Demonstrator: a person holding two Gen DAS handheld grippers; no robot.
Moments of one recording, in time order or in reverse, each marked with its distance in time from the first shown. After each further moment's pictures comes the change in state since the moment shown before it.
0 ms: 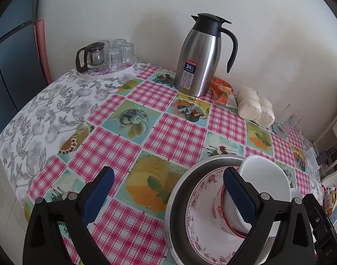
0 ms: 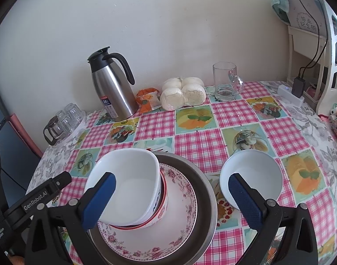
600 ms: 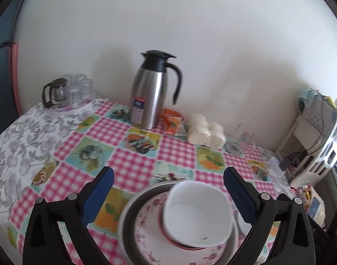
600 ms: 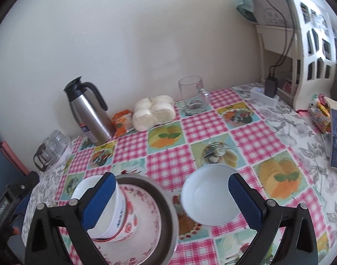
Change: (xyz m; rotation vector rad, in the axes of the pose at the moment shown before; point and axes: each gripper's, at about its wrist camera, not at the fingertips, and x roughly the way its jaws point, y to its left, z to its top) left arm -0.052 -0.049 0.009 0.090 -0.195 -0.270; right arm -0.024 -0.068 0.018 0.155 -0.078 -0.098
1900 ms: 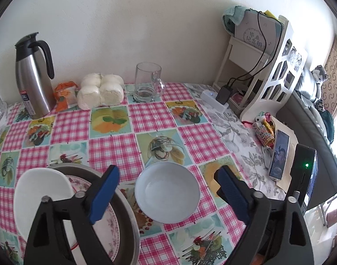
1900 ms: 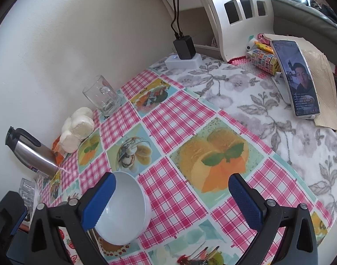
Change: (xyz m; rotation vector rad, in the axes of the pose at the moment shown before) left arm 0.072 -0.192 -0.051 0.344 0.338 -0.284; right arm 0.040 -0.151 -0.011 0.358 0.113 -0.200
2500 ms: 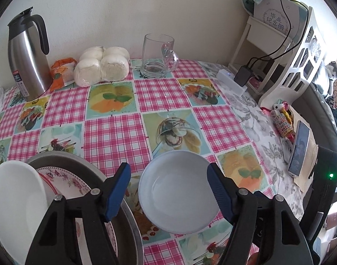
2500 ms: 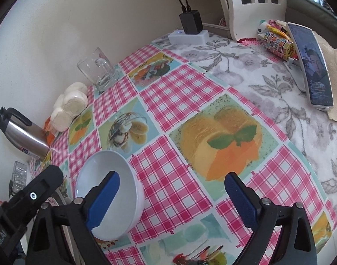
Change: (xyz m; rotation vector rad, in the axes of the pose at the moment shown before) left arm 0.062 0.014 -0.009 -0.033 0.114 0.045; right arm 0.035 0.008 -0.015 -0.069 0.124 -0.010
